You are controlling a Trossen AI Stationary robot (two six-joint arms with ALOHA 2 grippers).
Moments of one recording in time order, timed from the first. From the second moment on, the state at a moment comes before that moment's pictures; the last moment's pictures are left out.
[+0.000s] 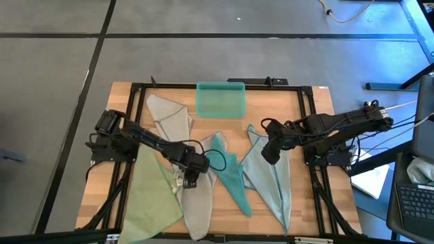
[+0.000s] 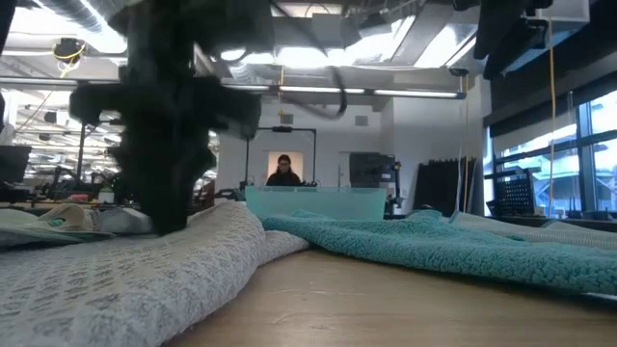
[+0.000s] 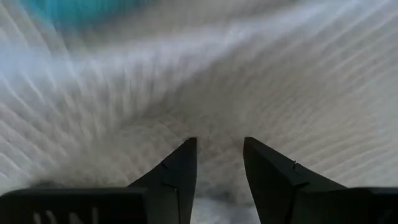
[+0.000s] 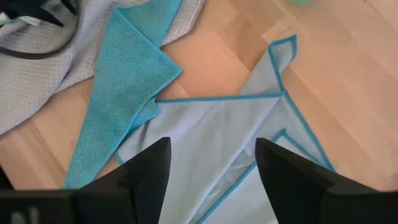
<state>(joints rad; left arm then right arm) -0.26 1.80 1.06 -0.62 0.02 -0.41 0.25 1.24 1.21 -1.14 0.23 0.91</state>
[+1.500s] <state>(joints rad) -0.22 1.76 1.10 -0.79 -0.02 0.38 0.25 1.24 1.16 -1.08 0.28 0.86</state>
